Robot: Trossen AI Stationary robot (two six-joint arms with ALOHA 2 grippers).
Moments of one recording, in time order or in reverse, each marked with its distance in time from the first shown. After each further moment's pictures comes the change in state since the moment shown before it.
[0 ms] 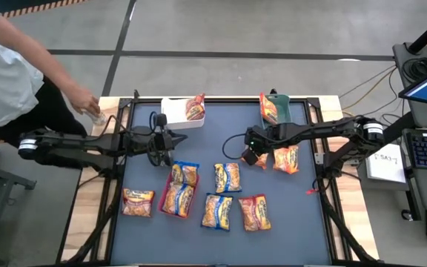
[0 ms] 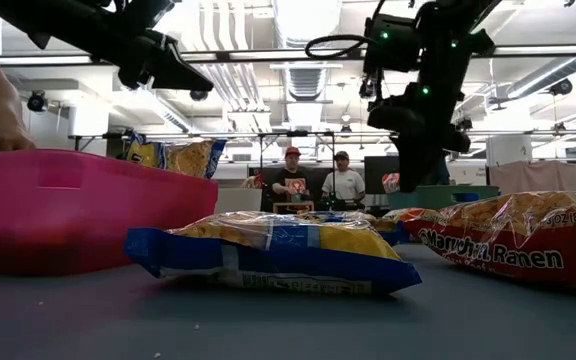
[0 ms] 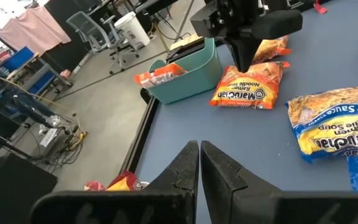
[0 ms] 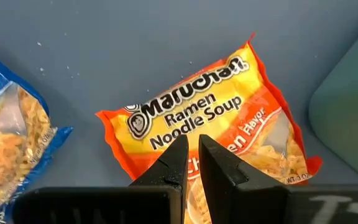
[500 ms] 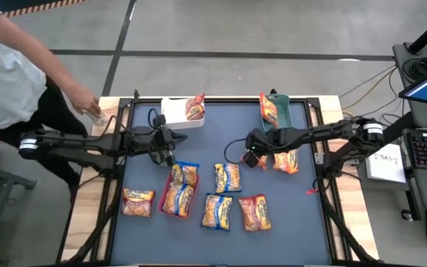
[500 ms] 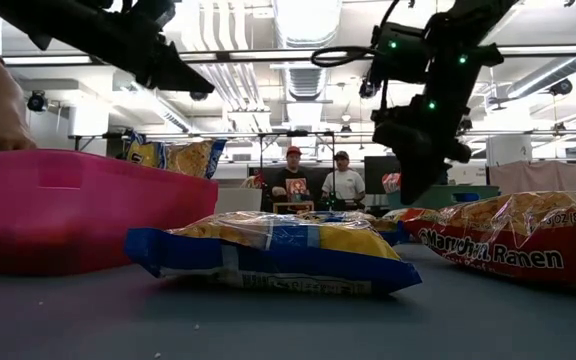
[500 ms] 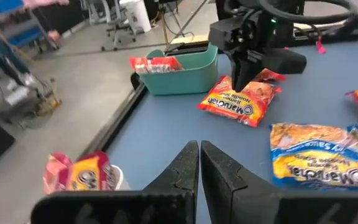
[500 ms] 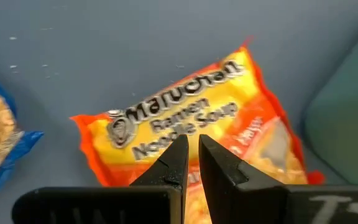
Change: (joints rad) left arm 0.000 0.012 -0.002 0.004 0.002 -0.297; right arm 0.027 0.000 -0.092 0.127 0.084 -0.041
